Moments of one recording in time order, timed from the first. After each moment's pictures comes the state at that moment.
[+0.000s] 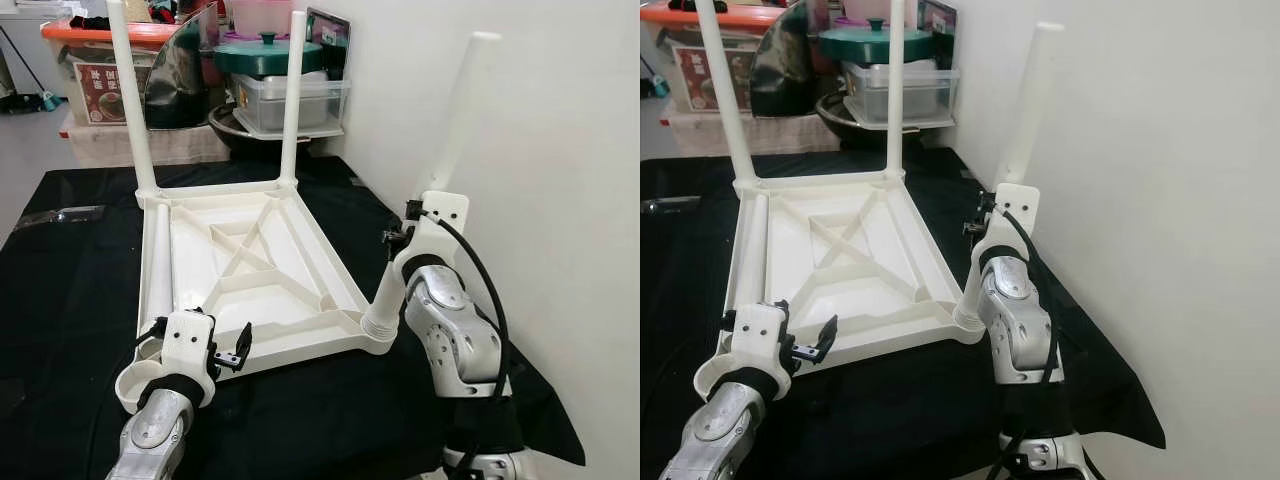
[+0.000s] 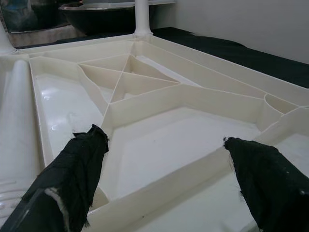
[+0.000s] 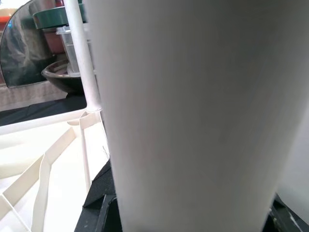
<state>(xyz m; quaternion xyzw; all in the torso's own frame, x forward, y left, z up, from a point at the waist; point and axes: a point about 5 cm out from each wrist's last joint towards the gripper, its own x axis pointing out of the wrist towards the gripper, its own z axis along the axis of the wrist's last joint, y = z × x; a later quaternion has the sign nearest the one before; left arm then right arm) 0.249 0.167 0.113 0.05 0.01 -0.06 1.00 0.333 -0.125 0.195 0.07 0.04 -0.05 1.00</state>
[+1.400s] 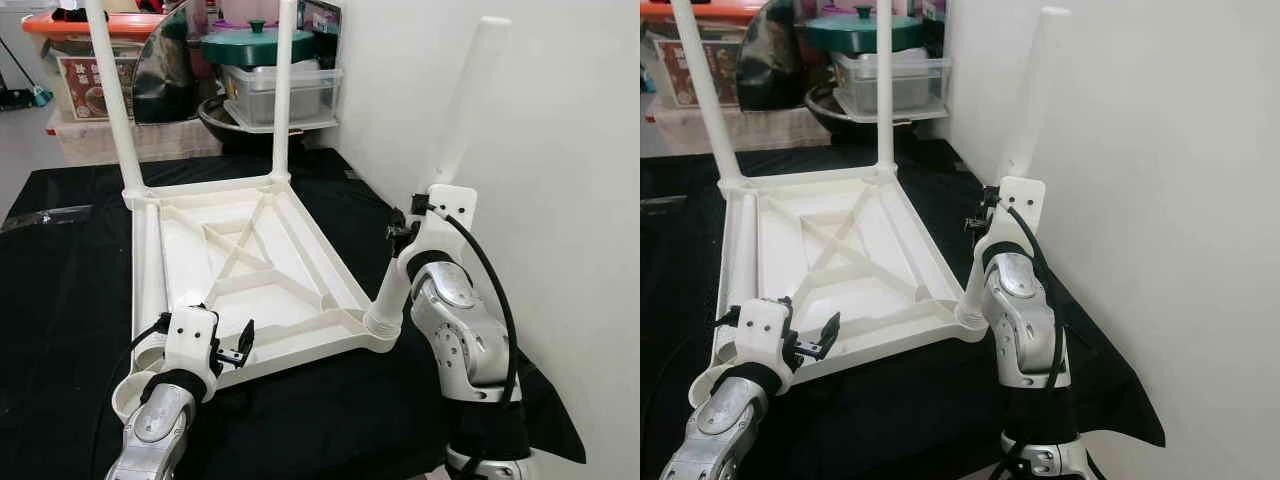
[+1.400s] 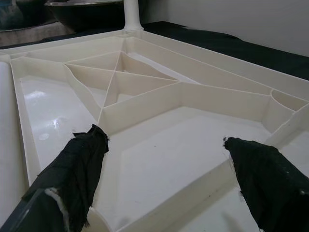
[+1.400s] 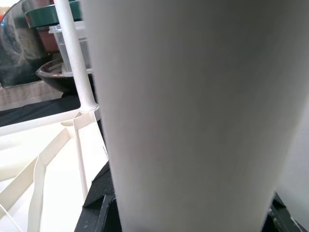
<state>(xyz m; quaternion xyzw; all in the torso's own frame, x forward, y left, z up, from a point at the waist) 0.253 0.165 0.113 0.05 0.01 -0.07 1.00 0.328 -0.125 0.210 0.07 0.03 -0.04 1.00</state>
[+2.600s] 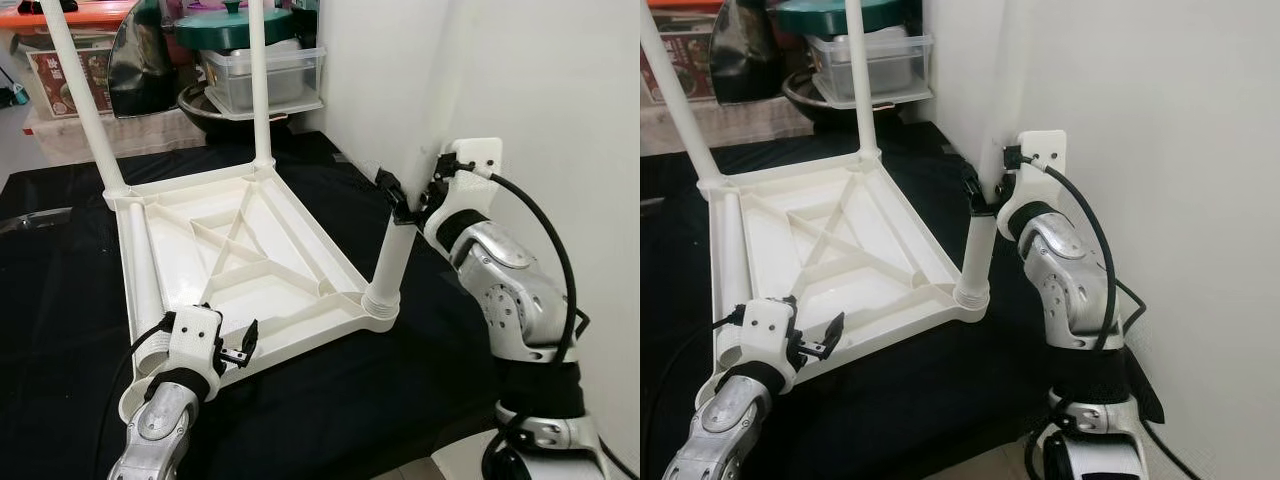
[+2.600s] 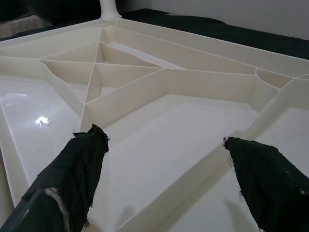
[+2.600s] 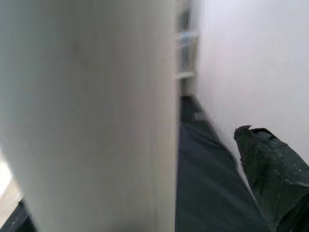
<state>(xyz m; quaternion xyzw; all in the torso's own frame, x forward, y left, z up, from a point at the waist) 0.256 0.161 0.112 0.05 0.00 -0.08 1.00 0.349 -0.165 0.264 -0.01 -0.04 0.14 0.99</state>
